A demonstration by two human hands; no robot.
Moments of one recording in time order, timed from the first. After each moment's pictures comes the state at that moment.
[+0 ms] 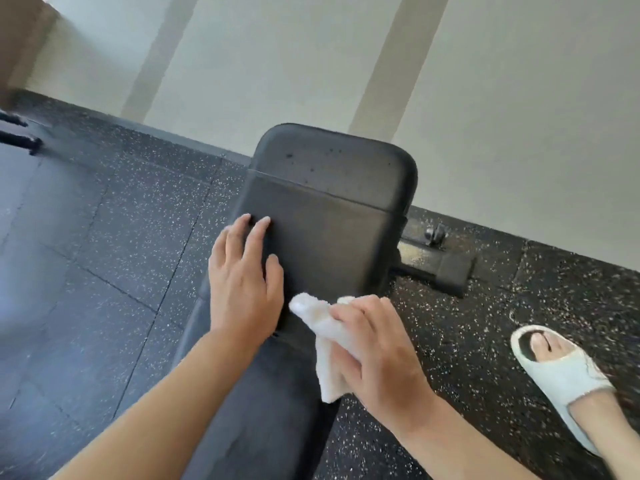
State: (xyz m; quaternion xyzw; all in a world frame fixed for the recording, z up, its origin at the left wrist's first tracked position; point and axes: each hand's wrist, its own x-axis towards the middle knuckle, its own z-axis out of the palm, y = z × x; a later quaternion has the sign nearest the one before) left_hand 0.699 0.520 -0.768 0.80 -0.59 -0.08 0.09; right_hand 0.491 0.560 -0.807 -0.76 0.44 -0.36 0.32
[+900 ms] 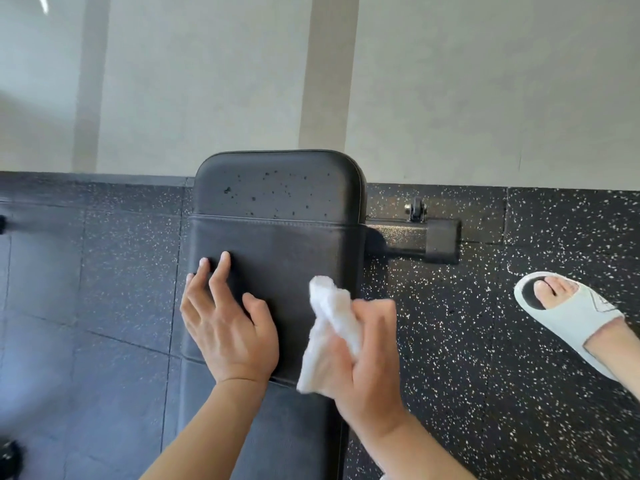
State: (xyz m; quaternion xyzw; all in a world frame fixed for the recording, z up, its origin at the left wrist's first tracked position) left_hand 0.677 0.506 -0.781 0.82 -0.55 -0.03 0.12; right_hand 0.522 0.556 -0.809 -0.48 0.61 -0.48 0.41
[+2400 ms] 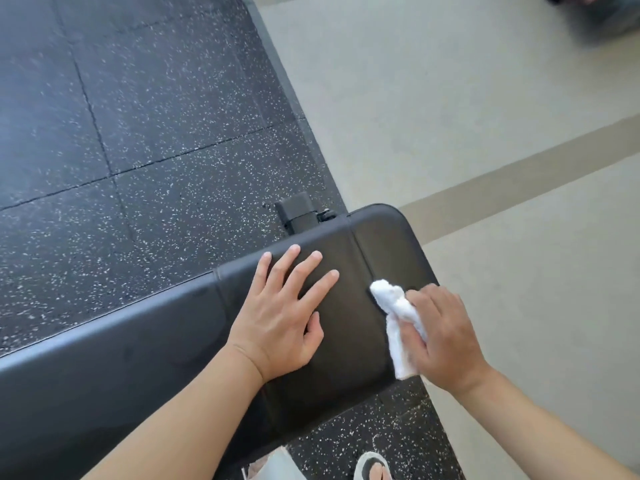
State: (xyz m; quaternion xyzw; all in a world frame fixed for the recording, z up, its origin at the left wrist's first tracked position) left_hand 0.687 0.507 -0.770 0.83 -0.54 -0.08 0.10; right_hand 0.493 0.294 -0.769 -0.97 0.15 -0.09 0.18
